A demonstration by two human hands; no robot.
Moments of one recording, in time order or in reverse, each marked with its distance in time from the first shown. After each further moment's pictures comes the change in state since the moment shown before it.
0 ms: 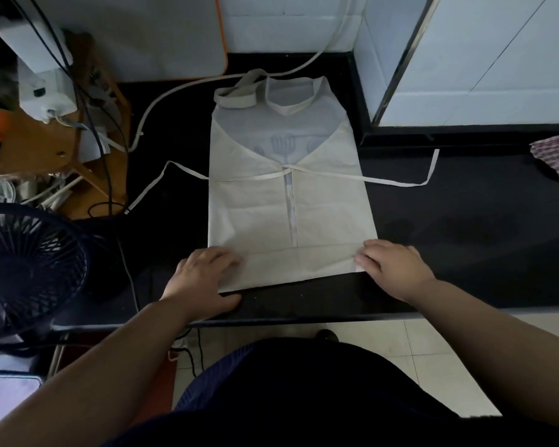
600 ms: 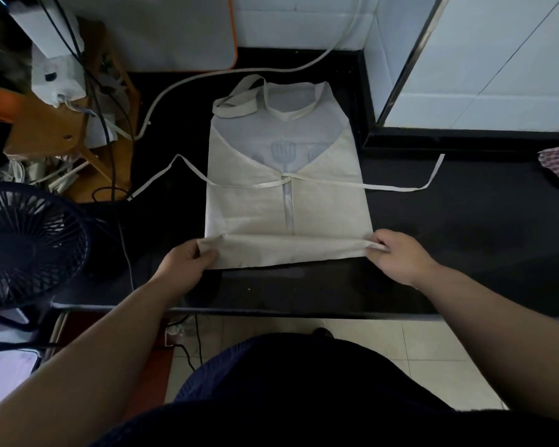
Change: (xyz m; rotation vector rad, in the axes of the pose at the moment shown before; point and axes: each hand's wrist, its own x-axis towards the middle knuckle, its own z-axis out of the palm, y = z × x) left_hand 0.000 0.005 -0.003 -0.831 0.187 -0.434; right_hand 0.007 0.015 -0.018 0.460 0.020 0.068
